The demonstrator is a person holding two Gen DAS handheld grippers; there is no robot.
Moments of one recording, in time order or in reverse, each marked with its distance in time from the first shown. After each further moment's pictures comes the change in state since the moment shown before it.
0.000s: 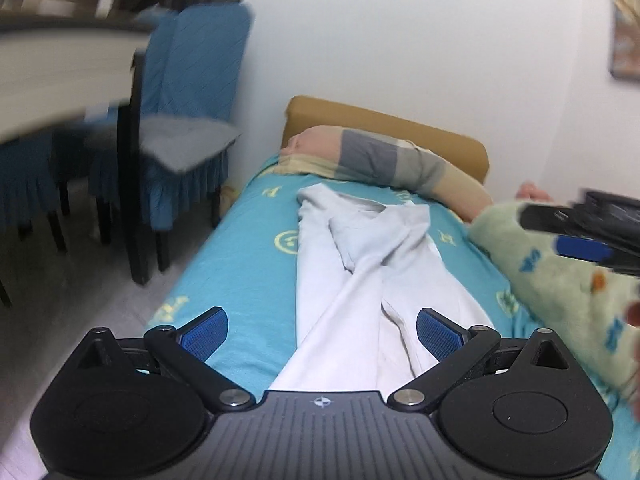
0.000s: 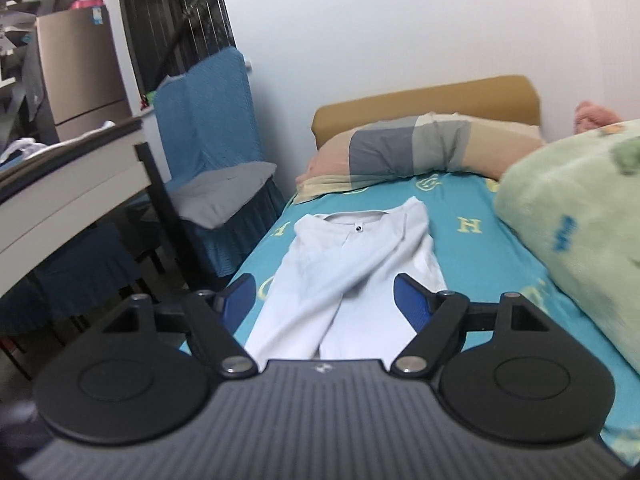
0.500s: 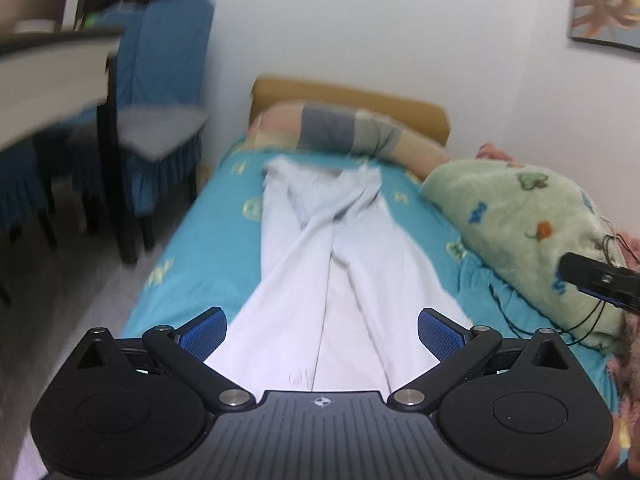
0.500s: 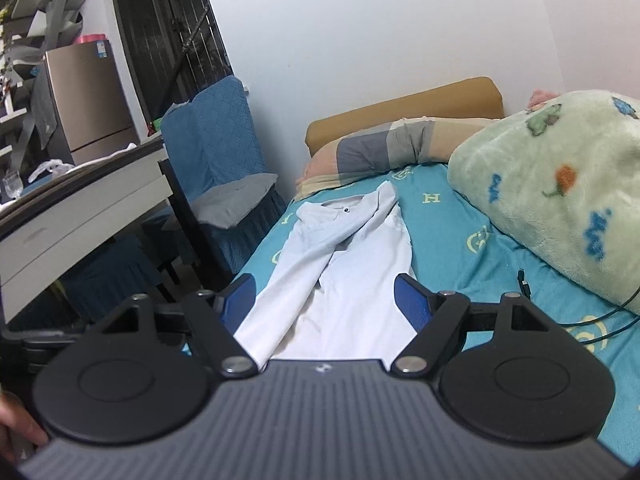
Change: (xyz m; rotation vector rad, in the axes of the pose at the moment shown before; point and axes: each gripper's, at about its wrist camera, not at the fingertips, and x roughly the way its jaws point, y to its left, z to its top) left arm -0.056 -0.018 -0.014 -0.011 0.170 -0.075; right arm -0.129 -0.020 -0.056 0.092 -0.056 0.004
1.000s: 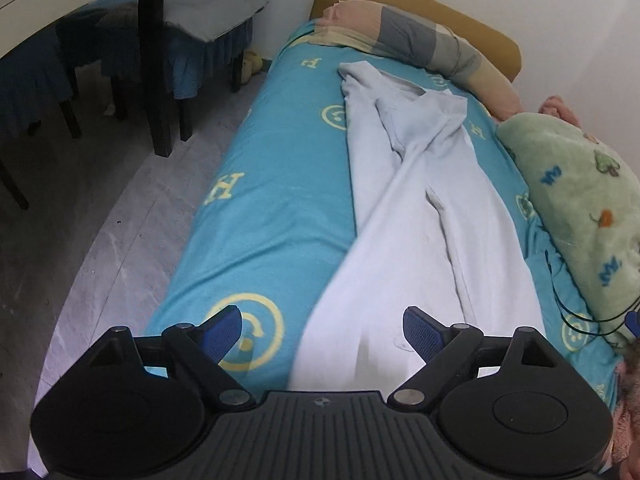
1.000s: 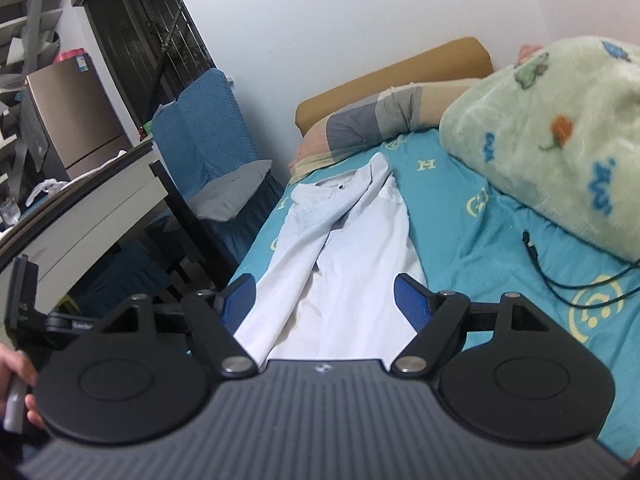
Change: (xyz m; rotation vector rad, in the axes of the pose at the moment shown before) left arm 0.043 0.117 0.045 -0.109 0.337 0.019; right arm 0.013 -0.023 -0.007 0.125 0.075 0.019
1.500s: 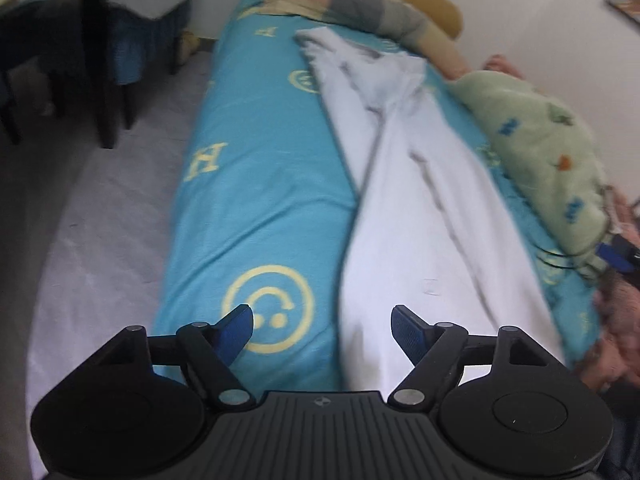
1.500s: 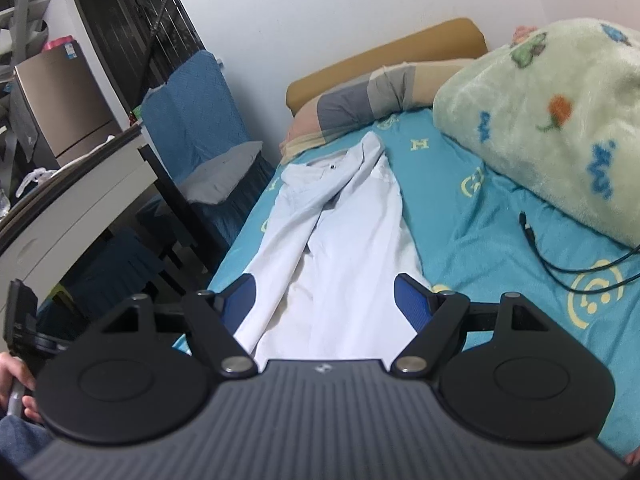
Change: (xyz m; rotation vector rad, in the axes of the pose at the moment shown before) left arm 0.016 0.055 -0.021 0.167 0.081 -0.218; right arm 0.011 -0.001 -0.003 0.004 0.062 -0.022
